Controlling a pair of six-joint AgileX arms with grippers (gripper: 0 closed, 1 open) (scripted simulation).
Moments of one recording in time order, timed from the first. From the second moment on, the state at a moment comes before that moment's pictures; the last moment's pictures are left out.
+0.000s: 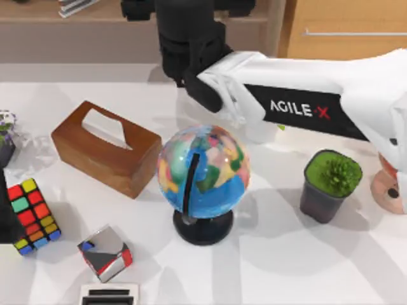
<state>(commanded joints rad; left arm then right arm) 0.00 0.00 0.00 0.00 0.00 0.00 0.74 2.33 1.79 0.53 0.77 -0.01</state>
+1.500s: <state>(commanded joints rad) 0.00 0.00 0.00 0.00 0.00 0.00 0.71 2.45 1.96 0.50 0.75 -0.01</state>
